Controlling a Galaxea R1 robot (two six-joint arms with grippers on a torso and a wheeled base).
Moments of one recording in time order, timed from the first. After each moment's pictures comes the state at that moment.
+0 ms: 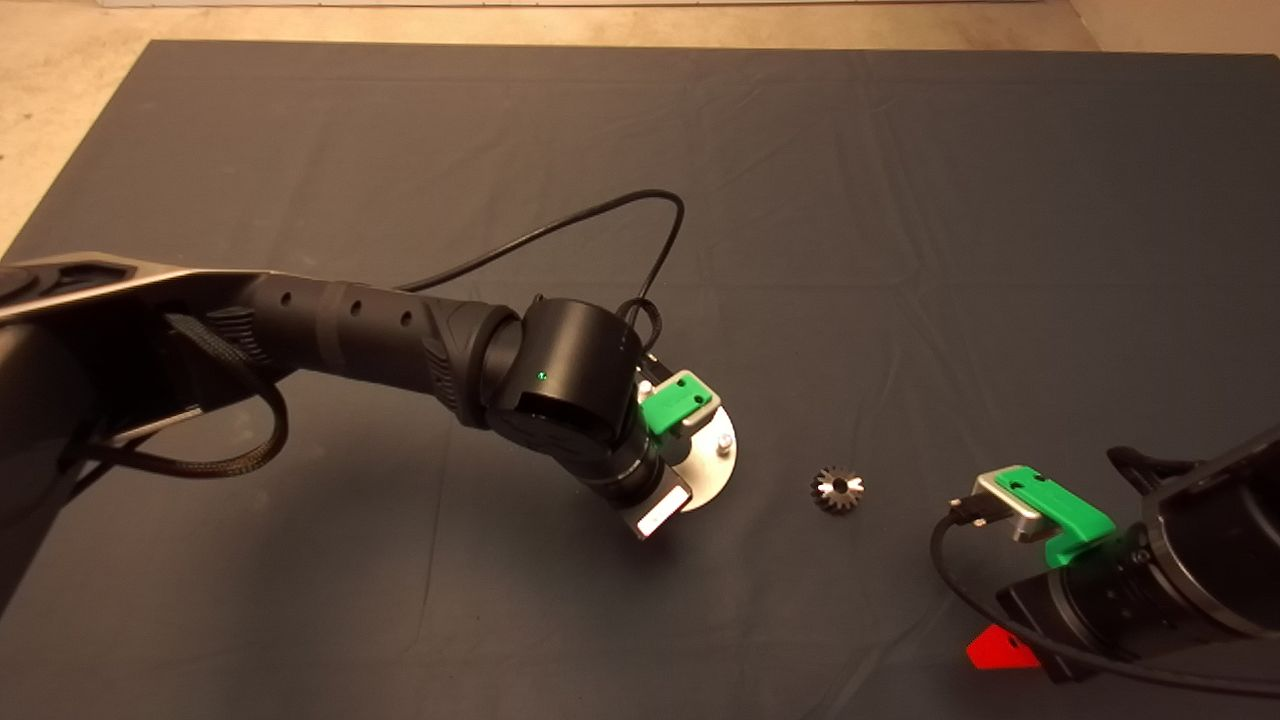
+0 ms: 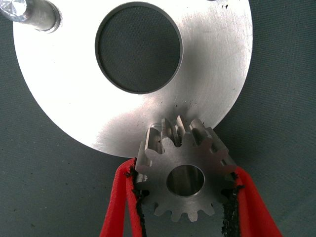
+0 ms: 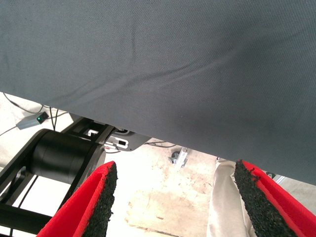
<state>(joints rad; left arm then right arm) -0.25 2.76 -0.87 0.55 1.53 -1.01 0.27 2.18 -0.37 -0.20 -1.53 1.58</state>
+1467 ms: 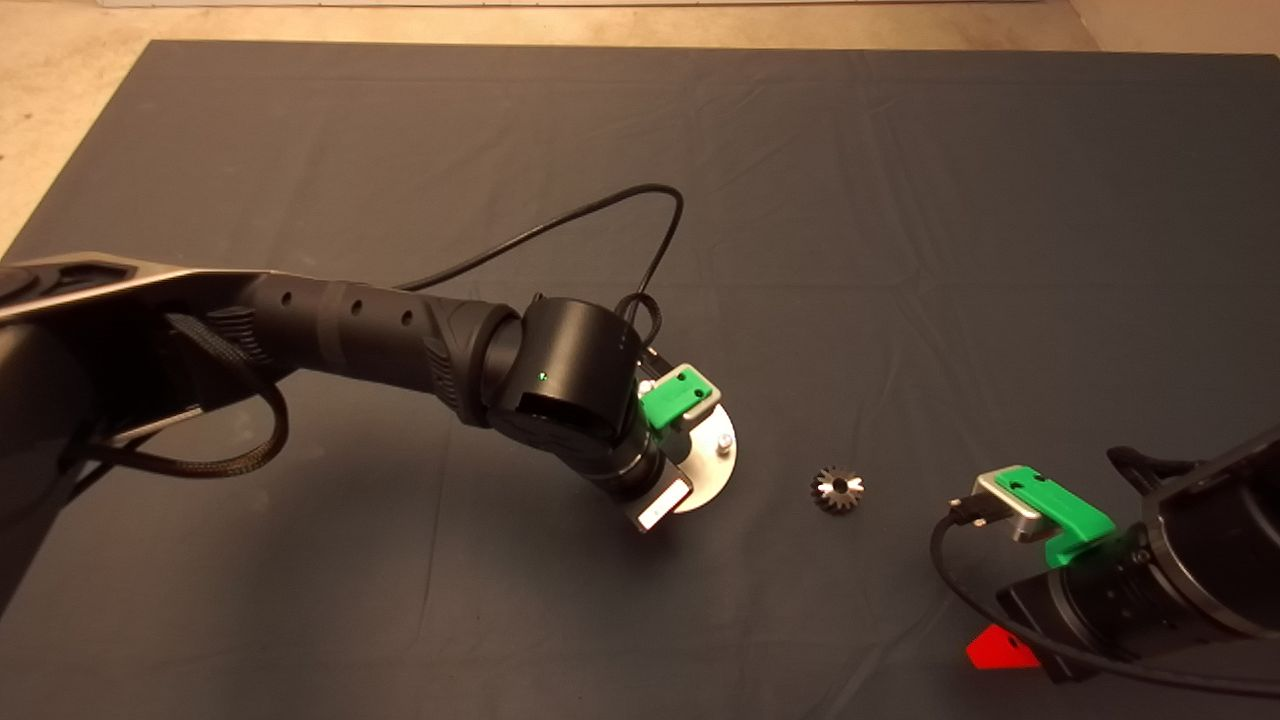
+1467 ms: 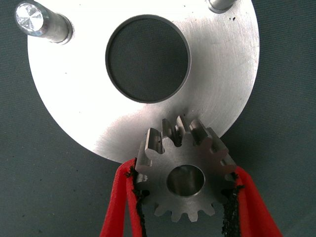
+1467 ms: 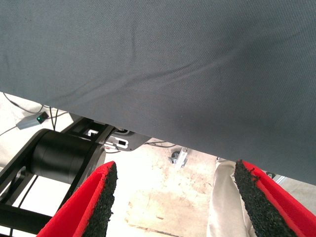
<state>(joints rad) -0.25 2.76 -0.87 0.58 1.53 -1.01 0.27 2.18 -0.37 -0.20 -1.53 1.58</state>
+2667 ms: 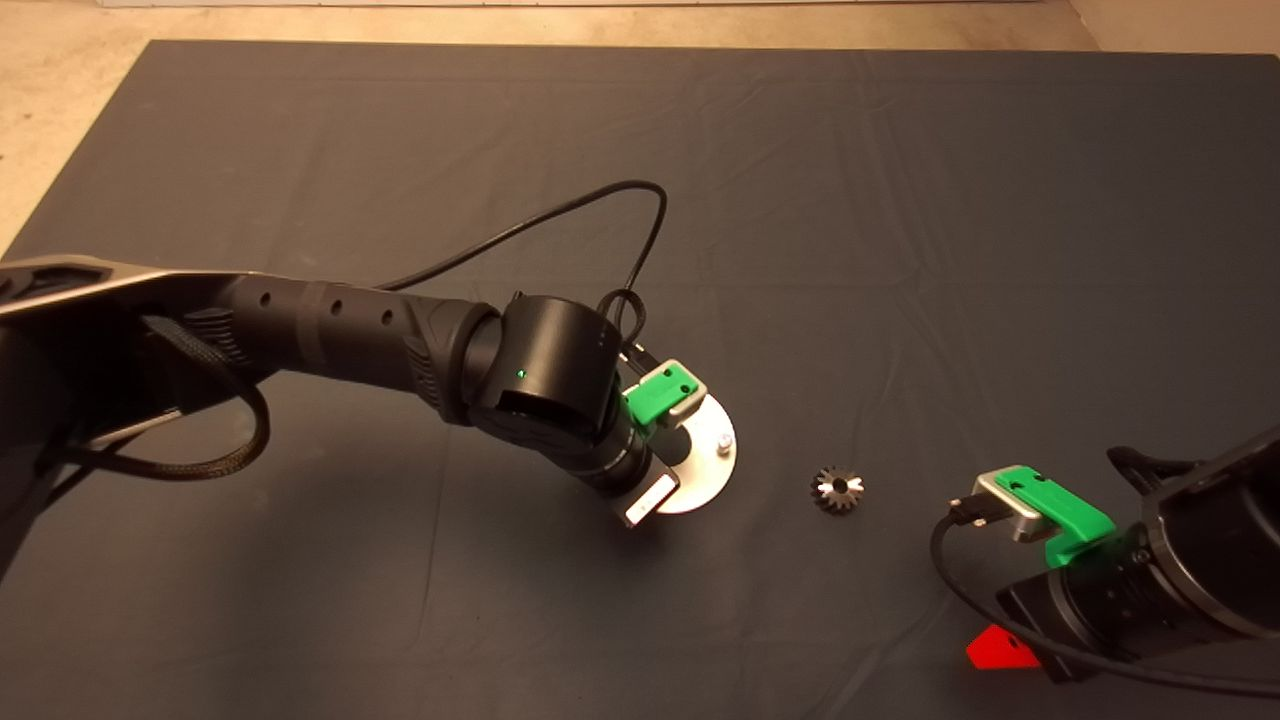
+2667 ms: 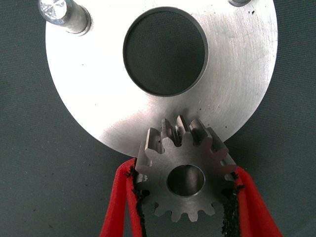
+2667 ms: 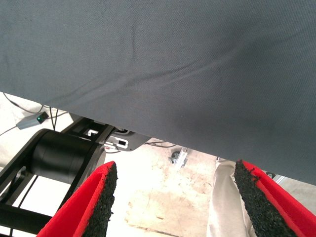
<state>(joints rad) -0.25 2.73 -0.86 0.59 1.52 -1.00 0.27 2.18 -0.37 -0.20 -1.53 1.58</state>
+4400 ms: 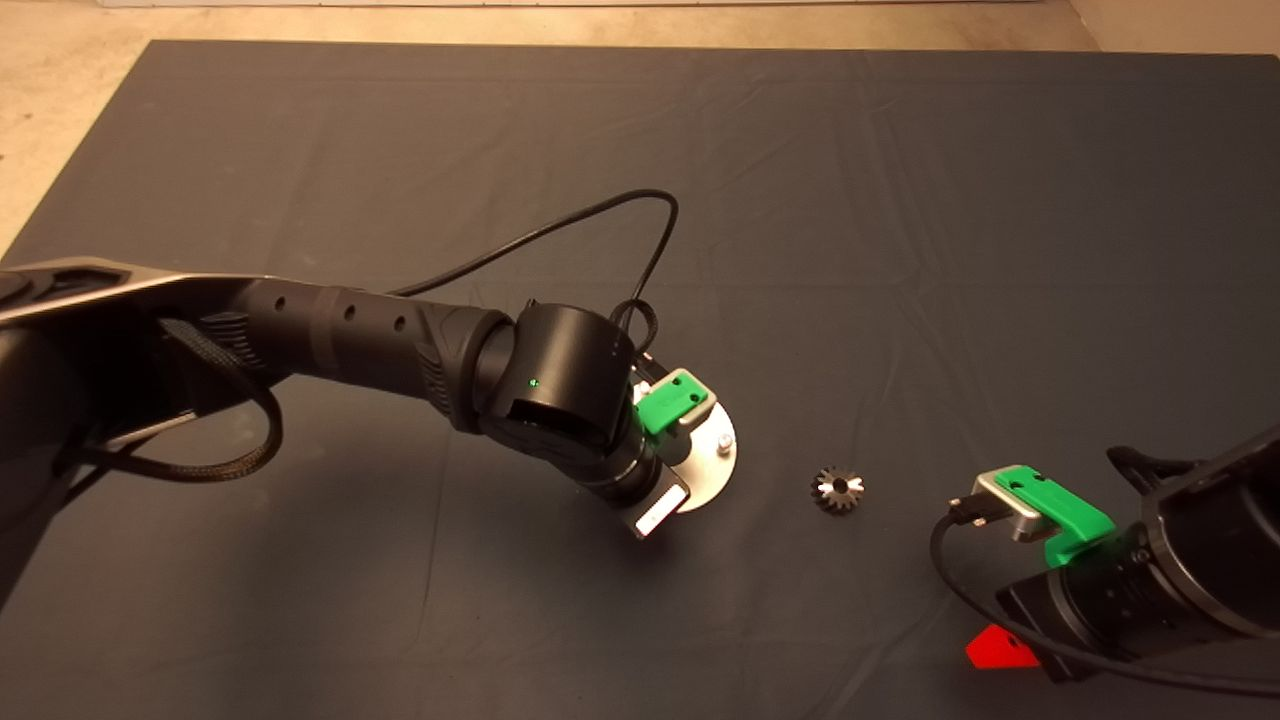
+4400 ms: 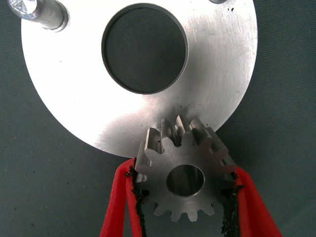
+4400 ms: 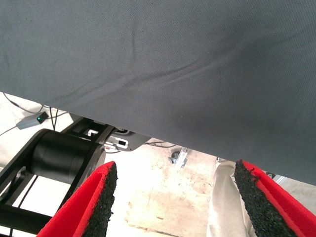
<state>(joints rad) -0.24 2.75 -0.86 0.58 1.53 -1.03 0.27 2.18 -0.37 -0.20 -1.53 1.58</state>
